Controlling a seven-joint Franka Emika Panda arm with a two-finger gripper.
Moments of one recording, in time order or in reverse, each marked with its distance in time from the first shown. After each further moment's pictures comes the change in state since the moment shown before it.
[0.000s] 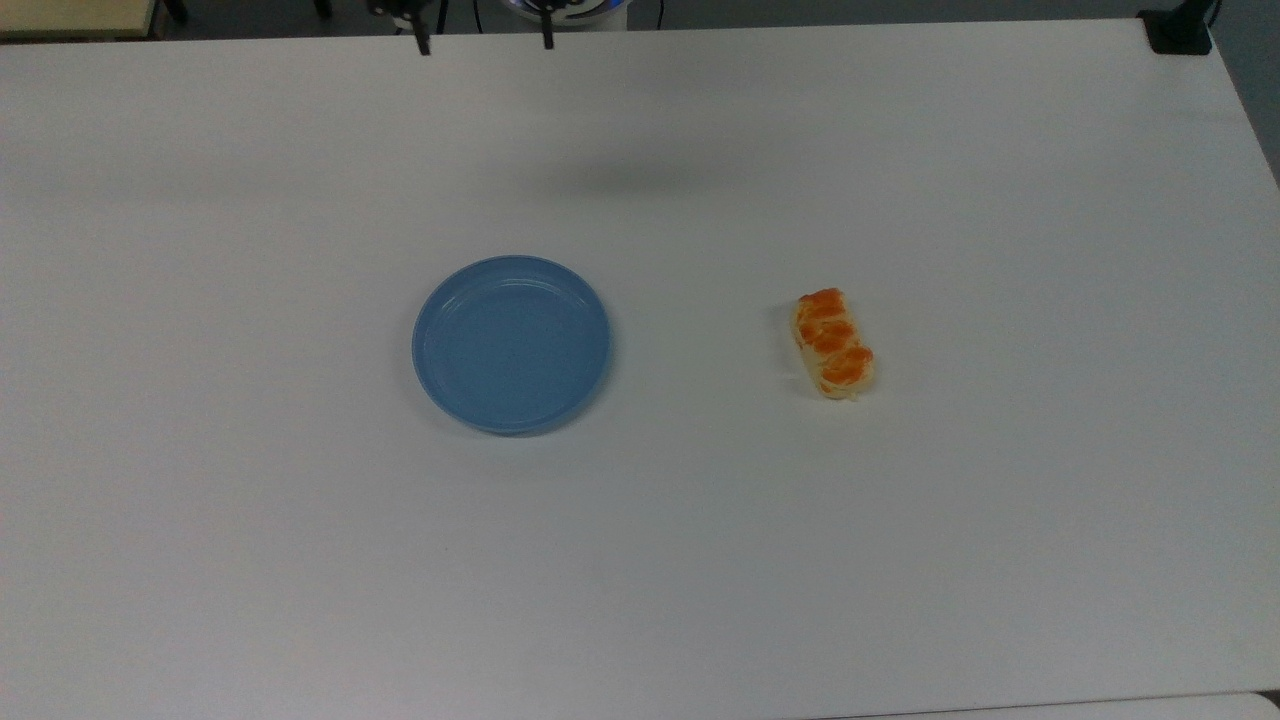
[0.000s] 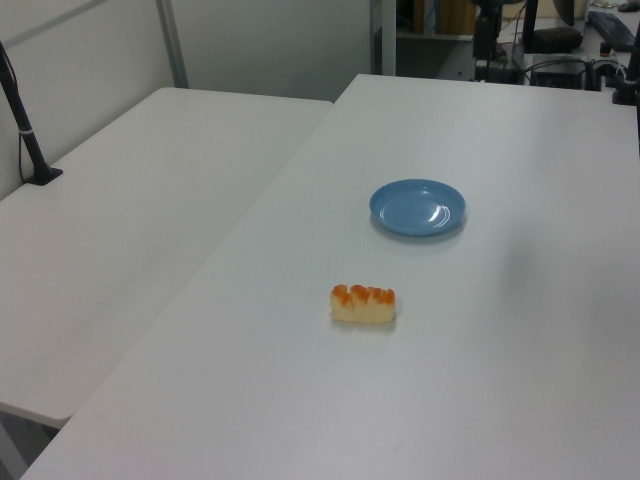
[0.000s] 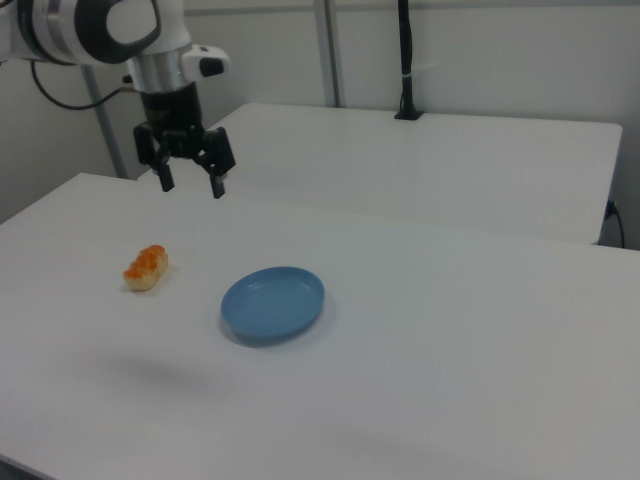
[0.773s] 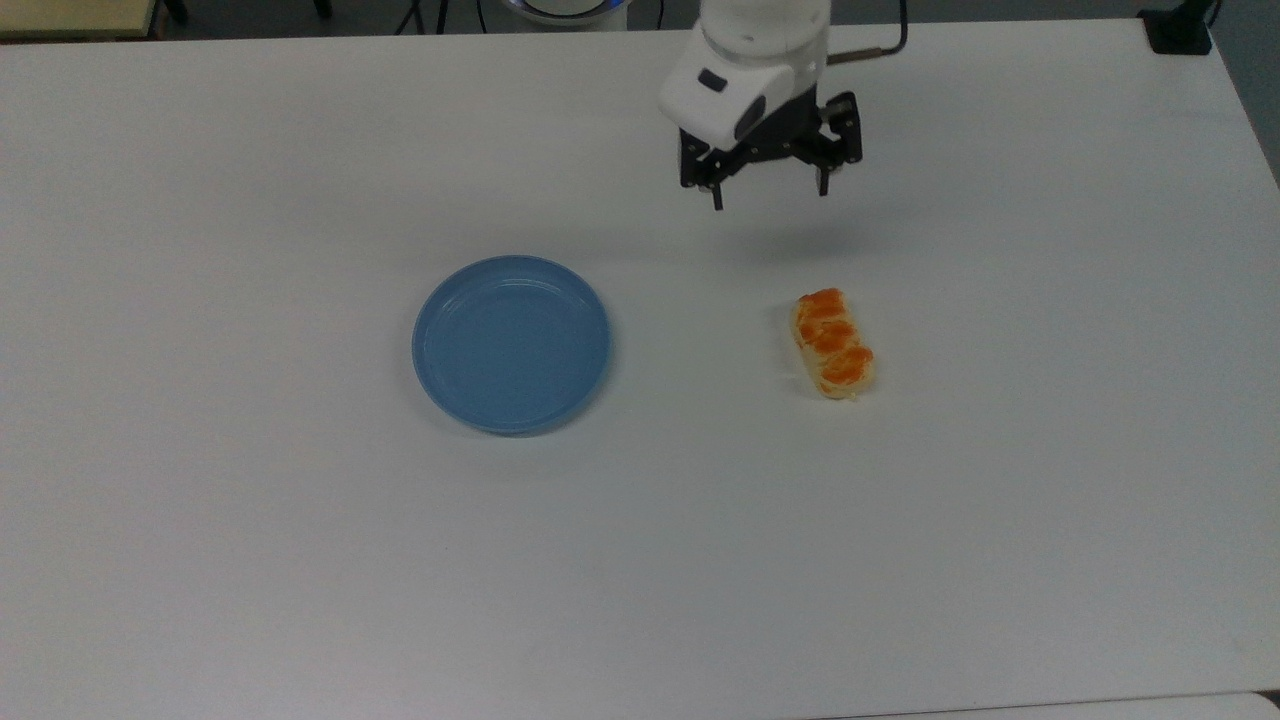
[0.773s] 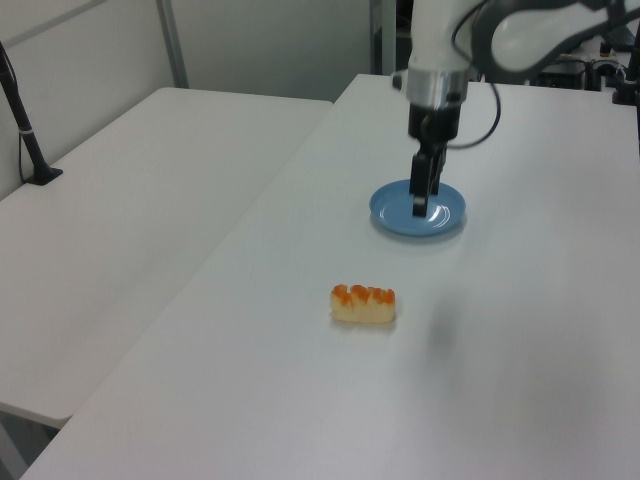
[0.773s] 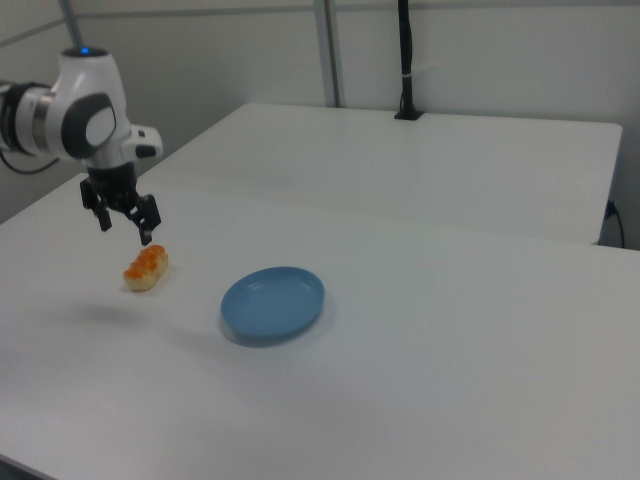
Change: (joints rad) arm 0.096 0.179 0.242 -0.171 0.132 0.416 0.314
